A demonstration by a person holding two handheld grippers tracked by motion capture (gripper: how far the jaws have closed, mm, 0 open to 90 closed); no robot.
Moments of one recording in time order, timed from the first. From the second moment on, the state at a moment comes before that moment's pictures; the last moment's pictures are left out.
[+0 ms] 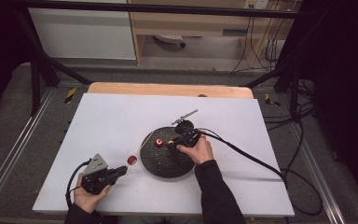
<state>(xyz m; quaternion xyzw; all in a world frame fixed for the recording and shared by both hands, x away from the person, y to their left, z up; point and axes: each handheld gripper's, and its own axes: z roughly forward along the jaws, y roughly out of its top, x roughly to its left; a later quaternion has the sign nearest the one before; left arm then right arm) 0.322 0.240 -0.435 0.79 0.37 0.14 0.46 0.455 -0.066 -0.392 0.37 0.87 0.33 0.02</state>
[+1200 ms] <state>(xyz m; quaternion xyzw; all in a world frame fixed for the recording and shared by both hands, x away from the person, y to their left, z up) 0.319 0.229 -0.436 0.79 0.36 0.14 0.47 0.387 -0.102 -0.425 0.46 0.67 0.58 0.02</state>
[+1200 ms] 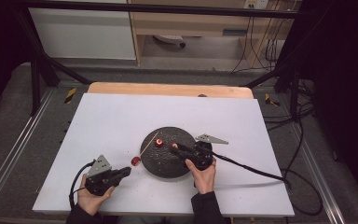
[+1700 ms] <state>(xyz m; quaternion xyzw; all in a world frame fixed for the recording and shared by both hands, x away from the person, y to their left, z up) 0.317 0.219 -0.435 0.79 0.36 0.14 0.48 0.378 -0.102 -0.429 0.48 0.59 0.64 0.05</state>
